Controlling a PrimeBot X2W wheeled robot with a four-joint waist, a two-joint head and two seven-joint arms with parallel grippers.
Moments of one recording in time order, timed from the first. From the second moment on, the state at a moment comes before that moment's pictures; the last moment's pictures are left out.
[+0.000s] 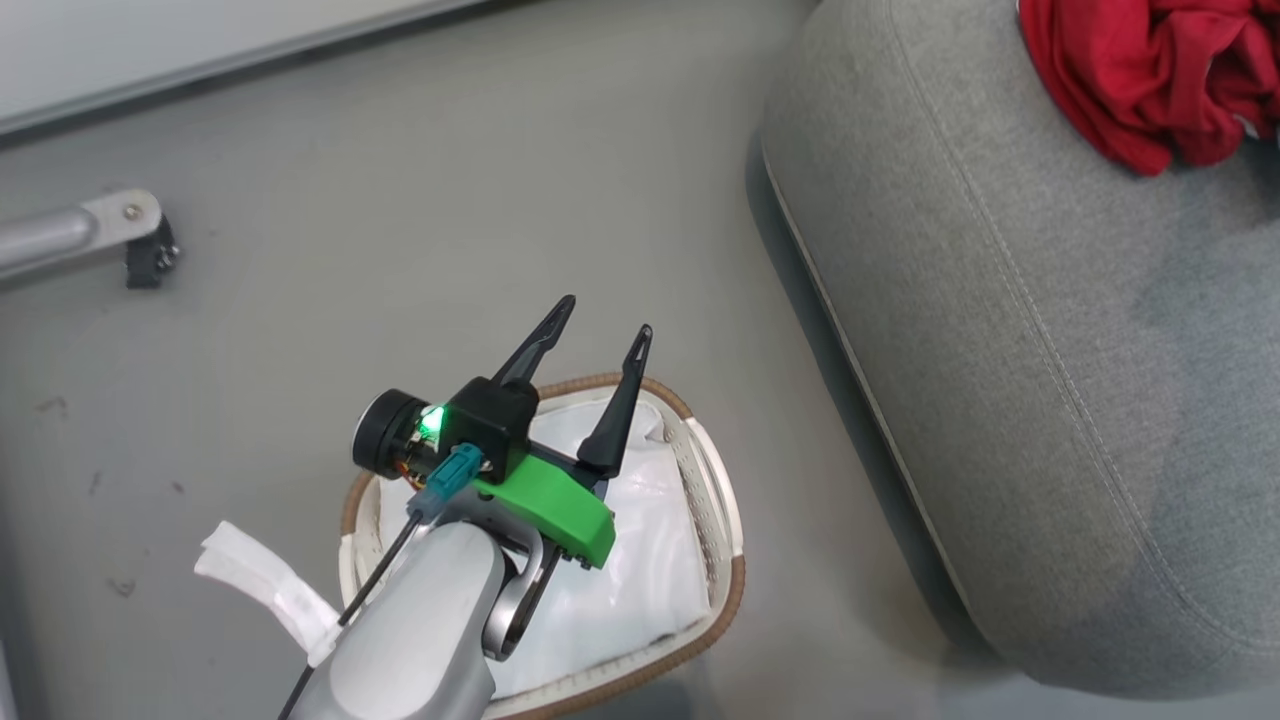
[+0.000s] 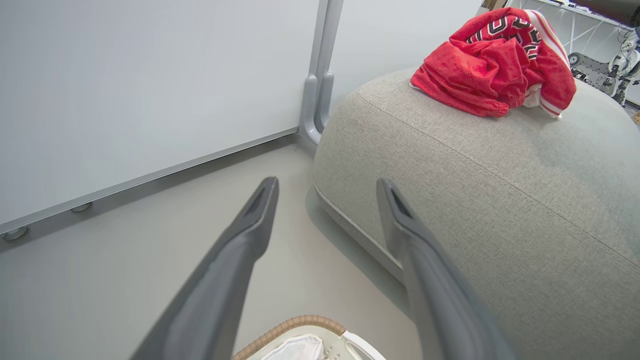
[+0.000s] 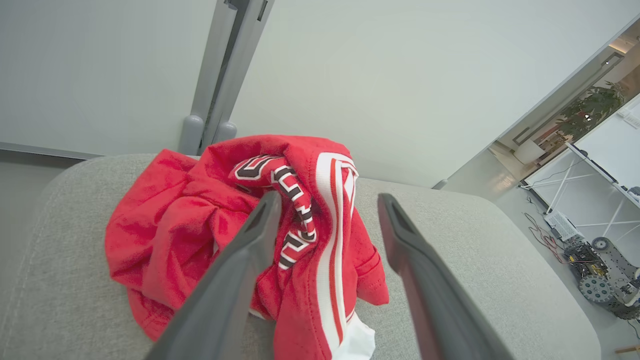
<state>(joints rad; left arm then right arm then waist) -0.47 0.08 -0.58 0.41 -0.33 -0.09 -0.26 -0.90 -0.49 -0.09 0.82 -0.05 0.13 -0.26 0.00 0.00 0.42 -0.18</state>
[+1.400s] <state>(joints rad) -0.01 0.05 -0.12 0.31 -0.37 -0.03 -0.26 -0.21 -0.05 -0.03 0.38 0.08 0.13 -0.26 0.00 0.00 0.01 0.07</state>
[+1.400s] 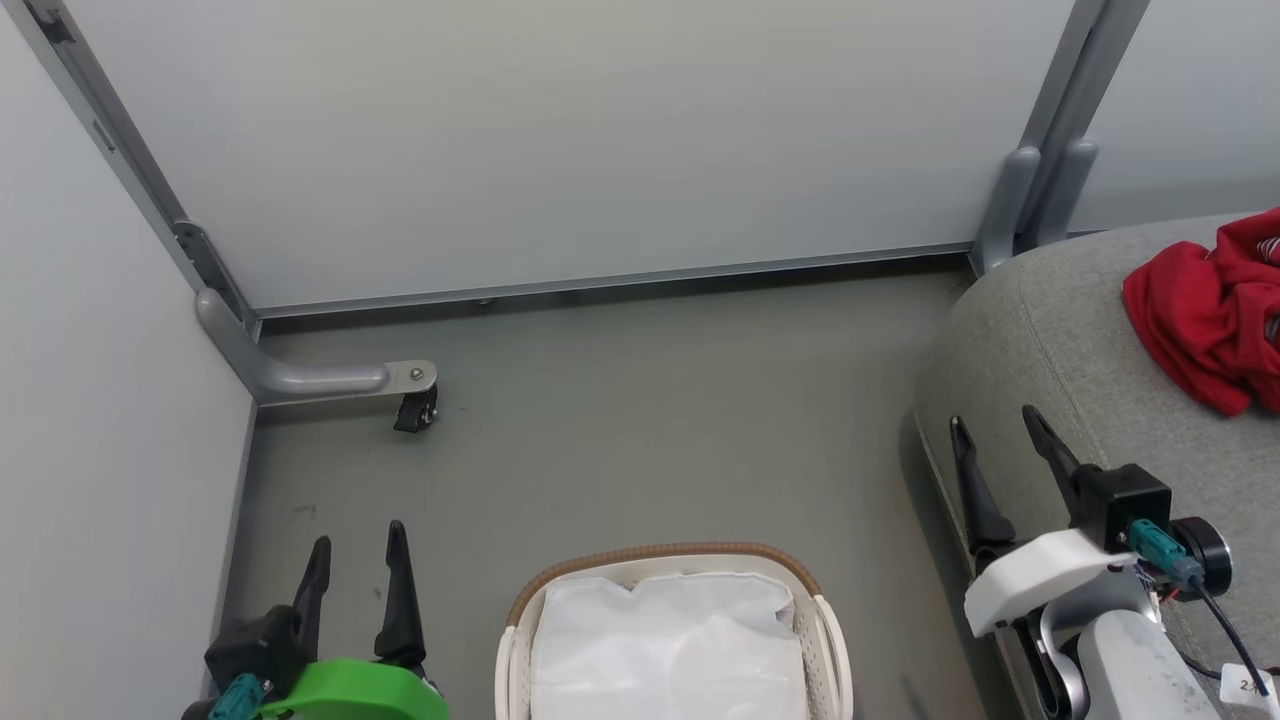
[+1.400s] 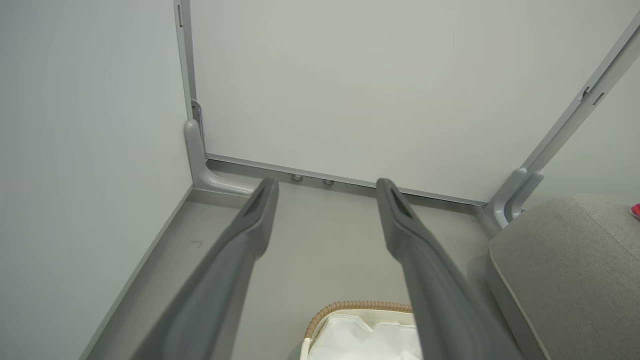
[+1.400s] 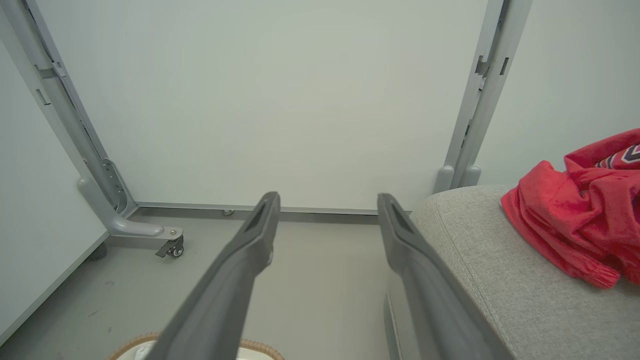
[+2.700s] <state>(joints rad) 0.04 0.05 -0.12 0.36 -0.46 -0.03 -0.23 -0.08 -0.04 -0.01 0.38 0.24 0.13 -0.22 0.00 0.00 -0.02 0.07</state>
